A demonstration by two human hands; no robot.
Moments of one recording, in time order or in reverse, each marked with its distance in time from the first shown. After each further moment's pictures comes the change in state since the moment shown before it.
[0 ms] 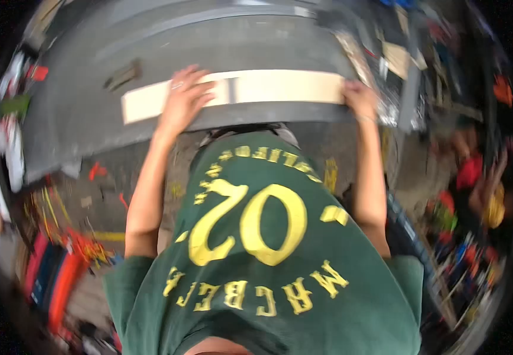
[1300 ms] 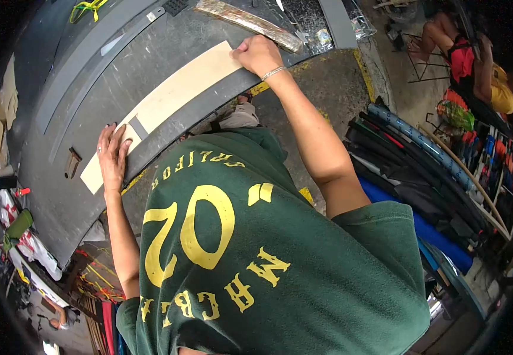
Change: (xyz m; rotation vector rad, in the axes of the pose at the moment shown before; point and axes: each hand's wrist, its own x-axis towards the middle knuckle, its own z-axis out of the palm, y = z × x) left_hand 0.014 0.020 -0.025 0.139 -0.281 -0.078; right_hand -0.026 -0.026 0.001 -0.023 0.008 0.058
